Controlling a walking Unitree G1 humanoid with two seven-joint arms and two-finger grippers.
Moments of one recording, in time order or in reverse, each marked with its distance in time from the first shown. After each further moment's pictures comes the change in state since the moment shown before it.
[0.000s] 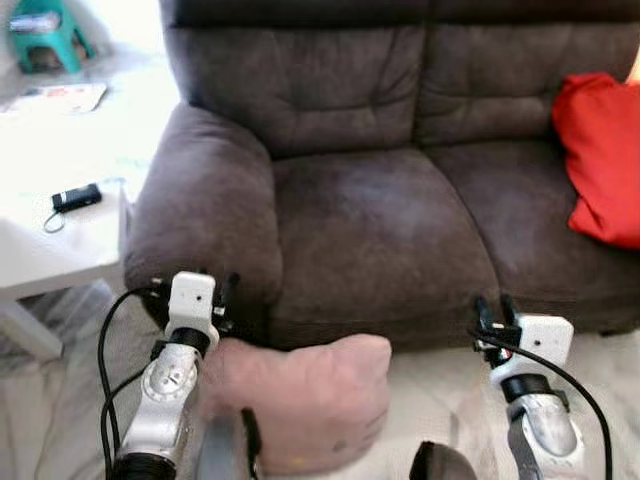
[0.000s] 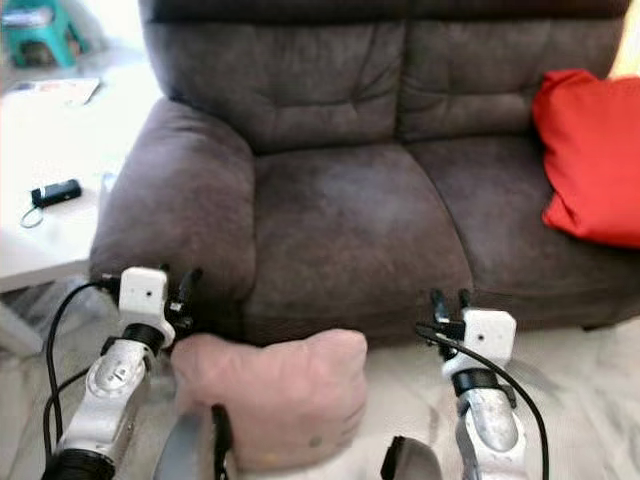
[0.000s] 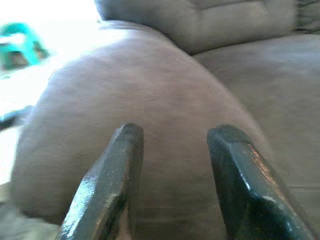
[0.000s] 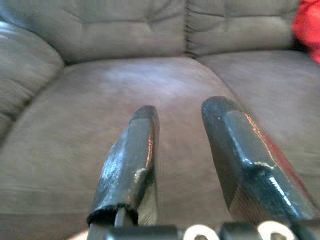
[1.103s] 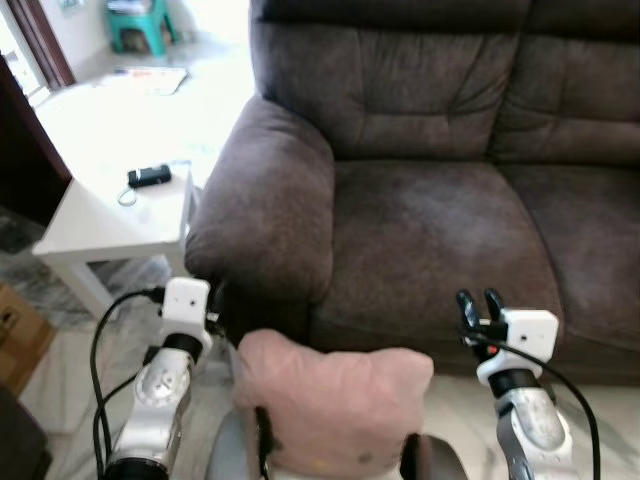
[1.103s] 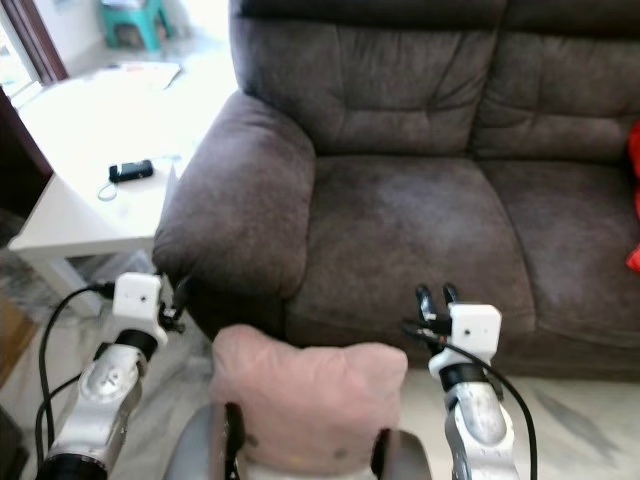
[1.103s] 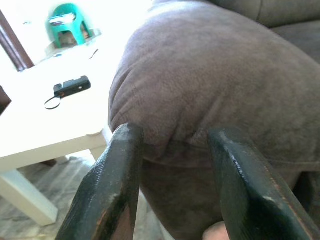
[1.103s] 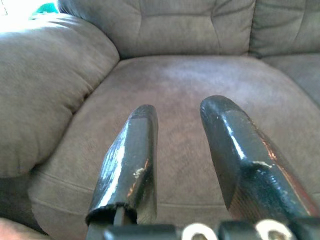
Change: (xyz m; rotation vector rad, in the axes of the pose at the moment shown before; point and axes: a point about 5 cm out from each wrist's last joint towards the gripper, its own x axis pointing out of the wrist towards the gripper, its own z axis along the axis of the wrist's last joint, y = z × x) left arm -0.002 -0.002 -0.005 -0.003 0.026 -0.023; right arm 0.000 0.001 -0.001 -0.002 0.005 0.011
